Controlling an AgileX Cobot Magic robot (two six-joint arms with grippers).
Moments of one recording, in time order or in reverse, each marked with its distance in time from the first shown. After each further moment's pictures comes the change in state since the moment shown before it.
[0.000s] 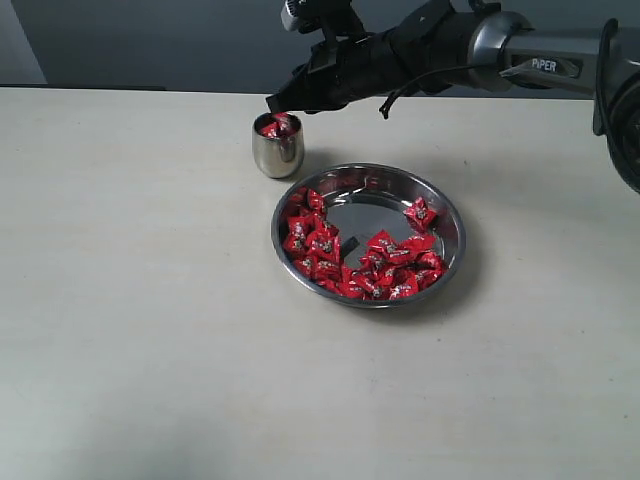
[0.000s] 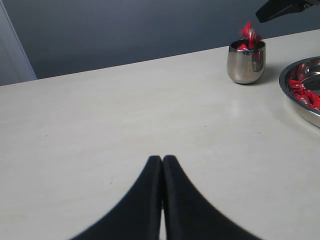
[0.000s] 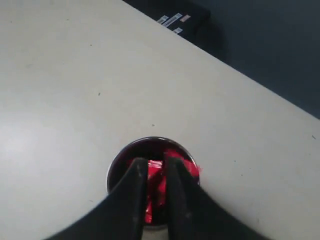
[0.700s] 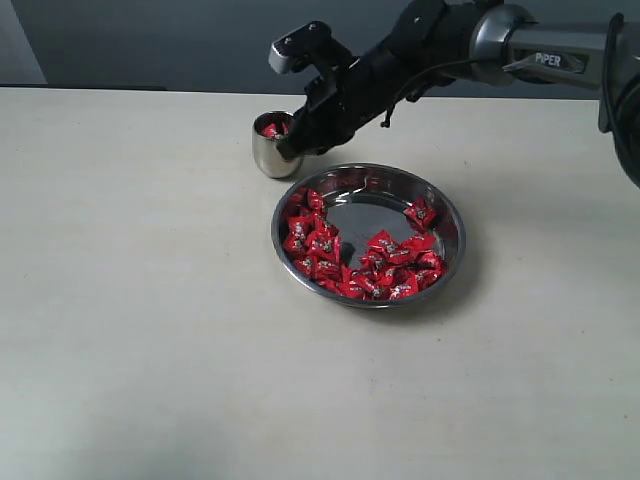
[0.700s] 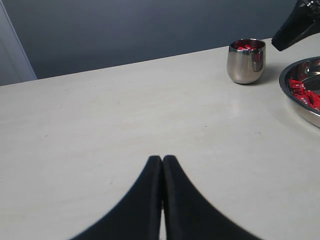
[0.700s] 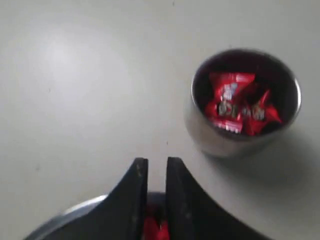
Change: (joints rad) left arm 0.000 0.000 0.000 0.000 0.000 0.000; right arm 0.002 -0.014 -0.006 -0.286 0.322 0.131
